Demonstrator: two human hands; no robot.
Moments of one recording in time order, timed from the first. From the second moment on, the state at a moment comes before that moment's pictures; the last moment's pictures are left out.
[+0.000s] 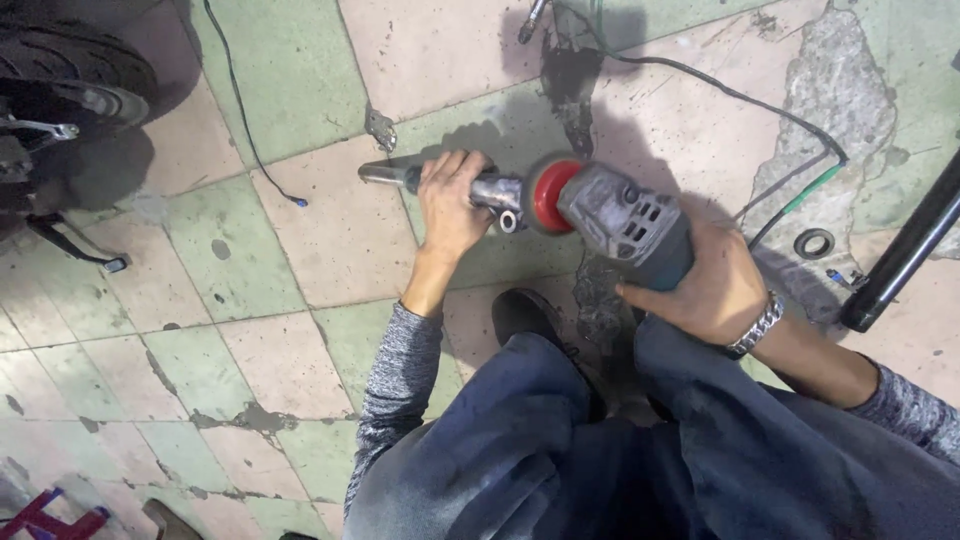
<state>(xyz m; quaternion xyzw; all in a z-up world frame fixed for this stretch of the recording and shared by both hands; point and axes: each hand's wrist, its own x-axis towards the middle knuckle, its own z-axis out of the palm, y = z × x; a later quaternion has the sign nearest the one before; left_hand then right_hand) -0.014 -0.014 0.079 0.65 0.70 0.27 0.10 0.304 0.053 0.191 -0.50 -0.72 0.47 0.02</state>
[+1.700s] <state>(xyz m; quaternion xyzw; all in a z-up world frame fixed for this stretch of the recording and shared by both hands) -0.001 -0.021 0.120 0.63 0.71 0.29 0.10 0.309 0.051 0.195 -0.49 -0.72 0.49 0.02</state>
